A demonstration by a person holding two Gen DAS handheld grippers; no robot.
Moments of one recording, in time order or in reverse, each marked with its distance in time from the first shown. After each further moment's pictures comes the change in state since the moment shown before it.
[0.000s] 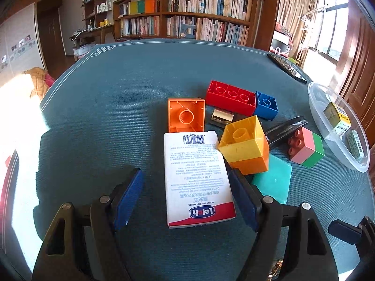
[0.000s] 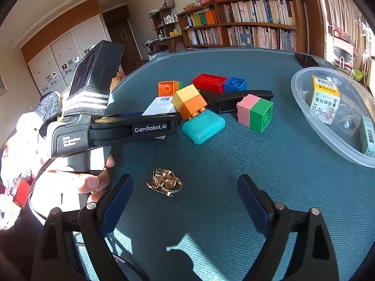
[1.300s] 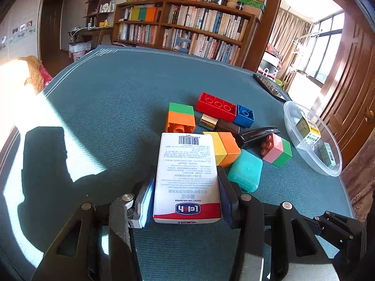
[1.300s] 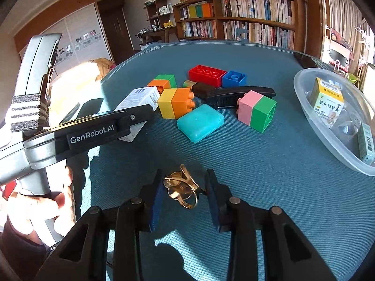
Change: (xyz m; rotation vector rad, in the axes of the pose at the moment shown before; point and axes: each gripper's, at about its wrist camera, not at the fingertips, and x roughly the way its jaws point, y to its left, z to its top) left arm -0.035 0.010 -0.013 -0.098 -0.086 -0.129; right arm 0.017 0.003 0.013 -0.019 0.051 -0.085
